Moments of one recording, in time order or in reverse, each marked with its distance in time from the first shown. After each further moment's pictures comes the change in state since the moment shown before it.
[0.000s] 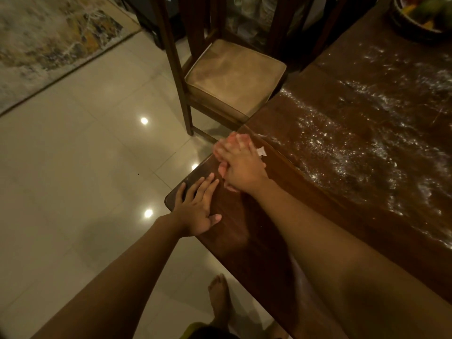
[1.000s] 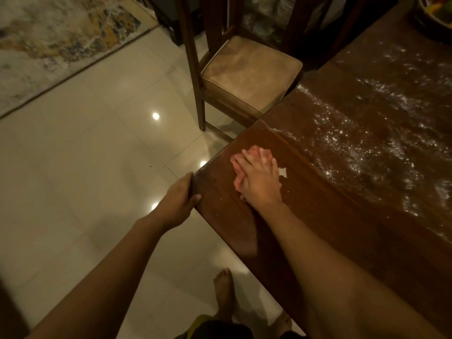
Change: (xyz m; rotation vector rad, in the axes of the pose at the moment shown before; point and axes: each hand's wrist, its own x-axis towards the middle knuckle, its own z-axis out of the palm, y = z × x) left_hand -0.043 -0.054 -0.010 -0.505 0.239 -0.091; right_hand -0.053 -0.028 0.020 0.108 0.073 0.217
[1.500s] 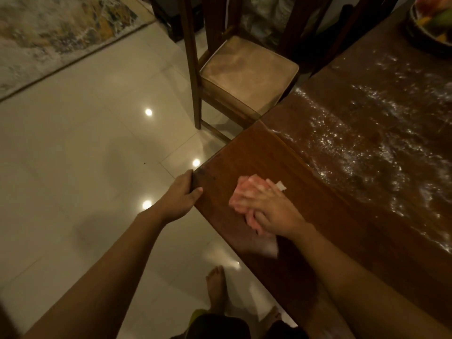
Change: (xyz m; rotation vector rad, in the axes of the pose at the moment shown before) left_hand 0.004 0.012 0.001 -0.194 -0.075 -0.143; right_hand -0.058 0.053 -0.004 0.022 -0.236 -0.471
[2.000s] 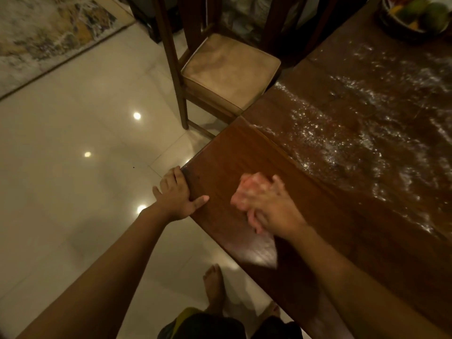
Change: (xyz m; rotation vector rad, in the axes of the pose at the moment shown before) left_hand 0.014 0.012 0.030 0.530 0.030 -0.164; right_hand -0.034 0.010 0.000 -0.224 0.146 0.096
